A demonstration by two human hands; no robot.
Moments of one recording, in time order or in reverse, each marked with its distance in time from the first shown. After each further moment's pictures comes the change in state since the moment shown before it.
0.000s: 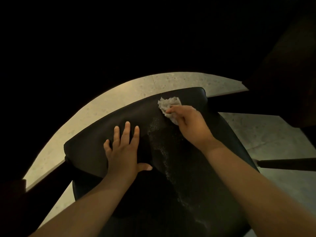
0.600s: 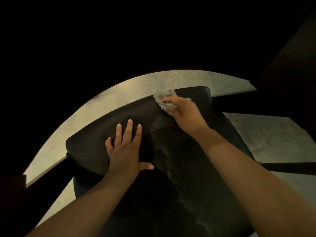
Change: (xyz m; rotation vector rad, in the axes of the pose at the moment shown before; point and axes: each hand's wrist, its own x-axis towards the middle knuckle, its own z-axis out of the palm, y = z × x) left_hand 0.000 0.001 -0.001 0.048 -0.003 -0.018; right_hand 0.031 -0.005 0.010 0.095 -0.084 -0.059
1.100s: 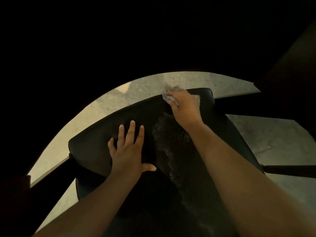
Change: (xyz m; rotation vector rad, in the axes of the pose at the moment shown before) left_hand 0.001 -0.003 0.000 -0.019 -0.012 0.013; right_hand 0.028 0.009 0.017 -0.239 0.198 0.028
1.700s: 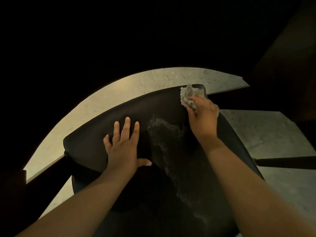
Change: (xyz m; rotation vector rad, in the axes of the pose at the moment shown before) left_hand 0.001 0.001 0.002 -0.010 0.029 0.003; right_hand -0.049 0.044 -0.017 -0.098 0.174 0.220
